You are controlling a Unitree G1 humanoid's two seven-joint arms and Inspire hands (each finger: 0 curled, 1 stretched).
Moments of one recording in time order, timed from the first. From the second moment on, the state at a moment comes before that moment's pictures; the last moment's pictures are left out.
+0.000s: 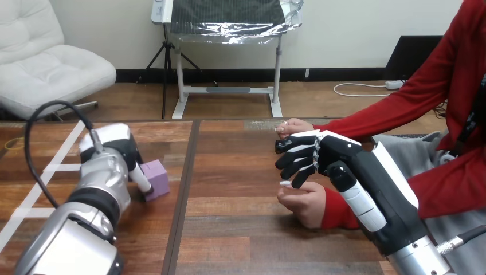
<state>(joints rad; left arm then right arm) -0.94 0.32 -0.50 1.35 0.66 0.22 -0.05 0.18 -0.24 0.03 -0.16 0.08 -0.42 0.35</state>
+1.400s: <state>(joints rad) -0.94 0.30 -0.54 1.35 0.68 0.25 -0.11 0.18 -0.24 0.03 -0.16 0.07 -0.42 0.35</state>
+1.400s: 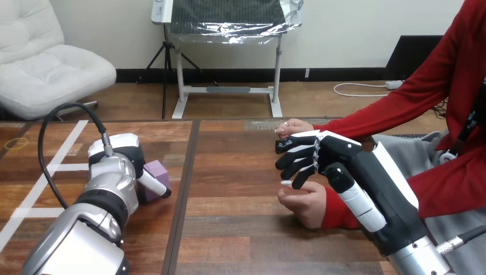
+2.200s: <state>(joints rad) -0.94 0.30 -0.53 1.35 0.68 0.26 -0.10 0.18 -0.24 0.03 -0.16 0.08 -0.42 0.35</state>
